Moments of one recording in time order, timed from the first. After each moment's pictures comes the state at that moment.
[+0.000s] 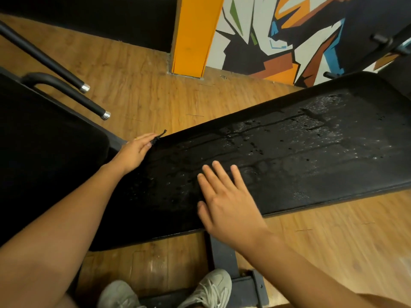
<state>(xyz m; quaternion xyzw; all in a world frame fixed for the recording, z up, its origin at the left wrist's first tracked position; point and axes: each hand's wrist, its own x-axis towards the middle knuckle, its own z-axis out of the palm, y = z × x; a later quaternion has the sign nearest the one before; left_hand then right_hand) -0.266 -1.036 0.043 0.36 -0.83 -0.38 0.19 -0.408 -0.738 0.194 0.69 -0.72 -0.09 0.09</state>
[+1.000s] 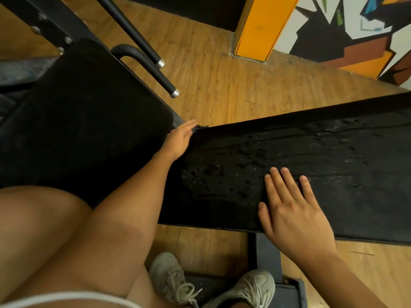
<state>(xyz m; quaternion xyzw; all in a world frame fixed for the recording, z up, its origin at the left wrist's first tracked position) -0.219 -1.044 0.003 0.47 -0.75 -0.40 0.24 -0.396 -0.748 0.152 0.67 -0.72 -0.13 0.13</state>
